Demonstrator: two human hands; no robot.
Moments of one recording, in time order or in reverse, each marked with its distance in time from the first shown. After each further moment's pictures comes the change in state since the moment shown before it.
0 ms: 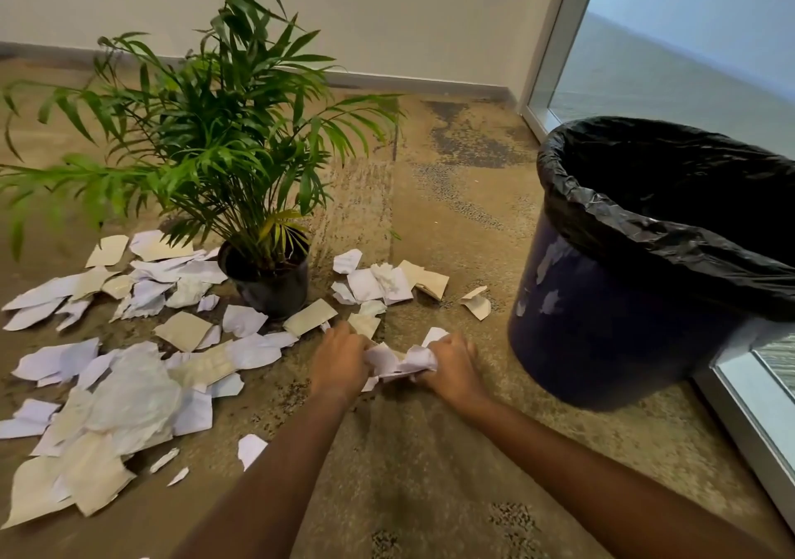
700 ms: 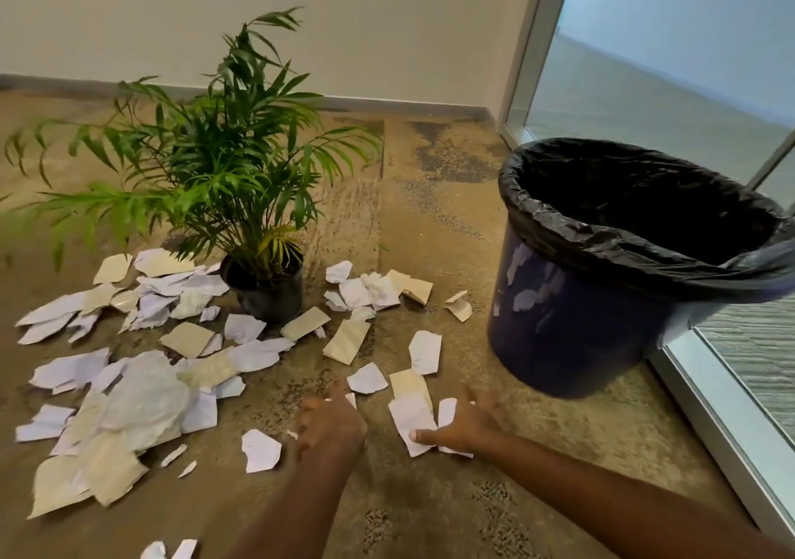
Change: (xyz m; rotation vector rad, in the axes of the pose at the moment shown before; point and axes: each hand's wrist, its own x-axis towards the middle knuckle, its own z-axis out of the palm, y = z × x) left_hand -0.064 0.015 0.014 -0.055 -0.363 -0.465; right_hand -0.054 0.042 0.018 0.046 -0.266 0.353
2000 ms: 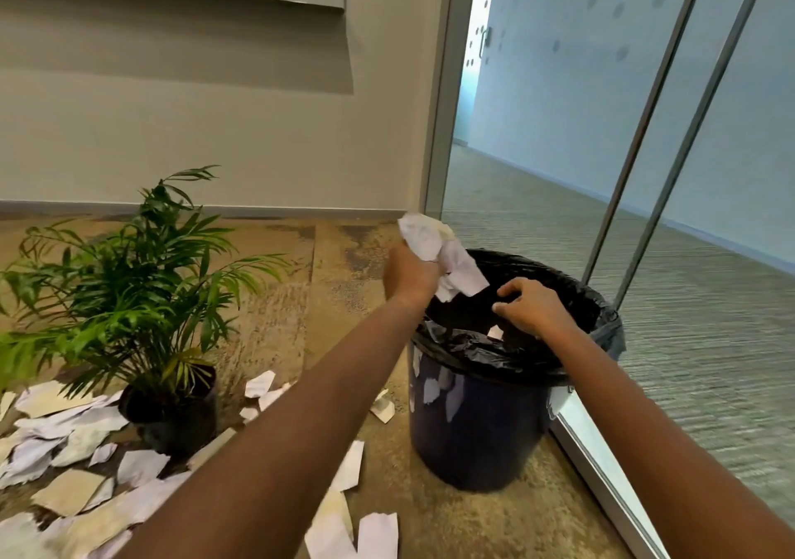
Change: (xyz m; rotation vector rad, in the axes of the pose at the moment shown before) left_hand -0.142 0.232 -0.165 -1.062 0.280 0.861; right_hand -0.073 0.045 -0.291 0.319 0.731 -0.194
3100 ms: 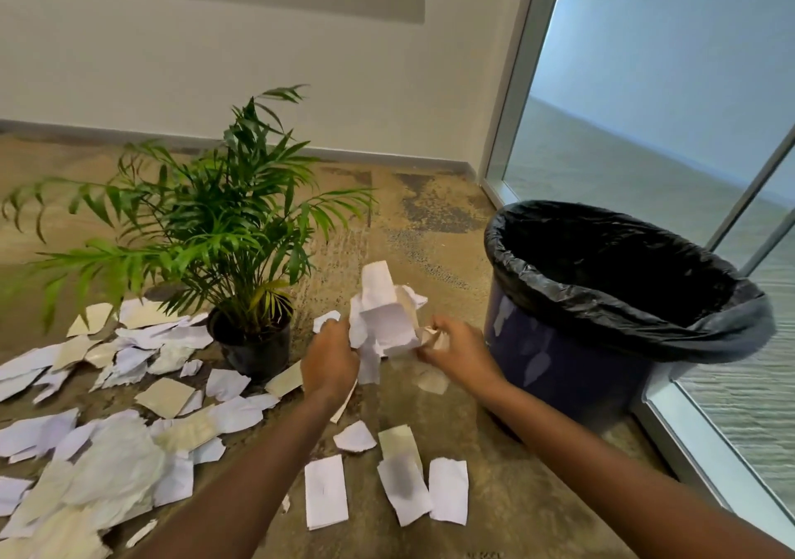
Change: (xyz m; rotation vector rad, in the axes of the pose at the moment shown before) left_hand -0.032 -0.184 -0.153 0.753 0.105 -0.150; right_hand -0.079 -0.063 0.178 0.154 -0.299 -0.315
